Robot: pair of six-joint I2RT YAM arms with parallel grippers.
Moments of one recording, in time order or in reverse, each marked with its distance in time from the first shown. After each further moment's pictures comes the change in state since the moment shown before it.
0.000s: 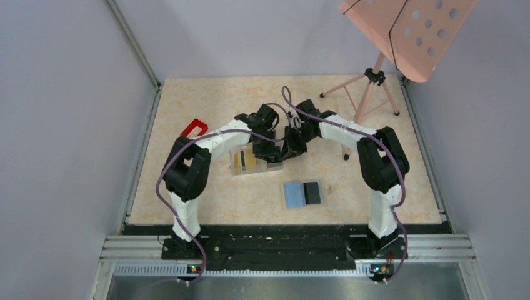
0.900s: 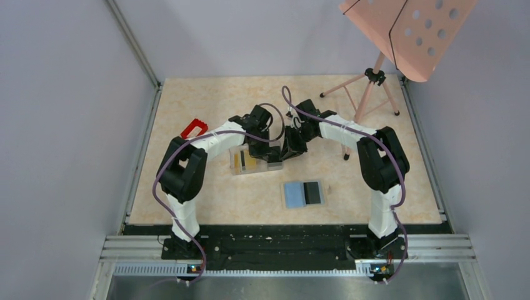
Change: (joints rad) left arm 0.034 -0.052 -0.104 0.095 0.019 -0.027; right arm 0.000 0.000 0.000 0.000 0.000 -0.001
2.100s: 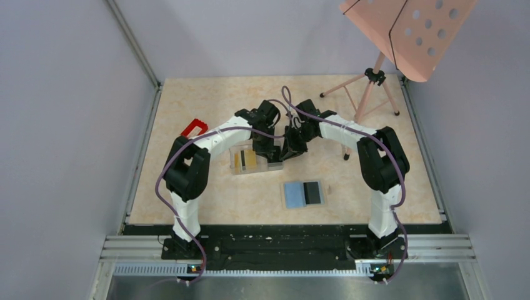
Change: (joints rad) left arm -0.047 0.043 0.156 -0.160 -0.056 0.039; right arm 0.000 0.000 0.000 0.000 0.000 -0.008
